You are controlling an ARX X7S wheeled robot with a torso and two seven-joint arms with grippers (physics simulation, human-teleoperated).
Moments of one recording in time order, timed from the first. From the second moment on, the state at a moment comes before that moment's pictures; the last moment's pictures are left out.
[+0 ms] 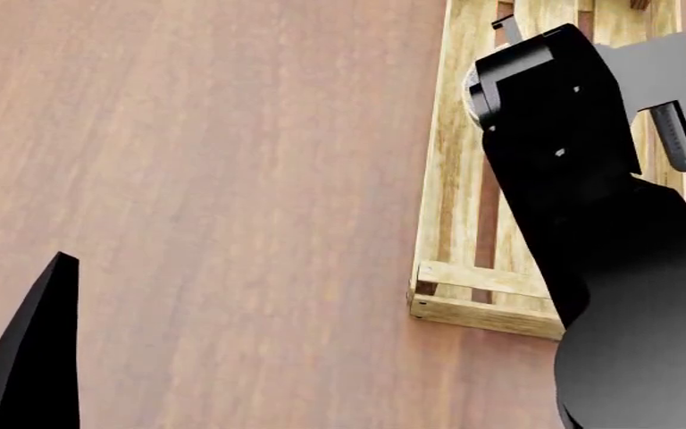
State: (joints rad) left arm -0.27 -0.75 0.43 0.83 -0.74 0.03 -0.38; right arm 1.68 0.11 -2.00 1.30 3.11 -0.14 0.83
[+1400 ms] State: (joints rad) left arm -0.28 -0.76 0.44 0.82 -0.74 0.04 -0.39; right arm 1.62 0.11 -1.94 1.31 3.09 -0.16 0.76
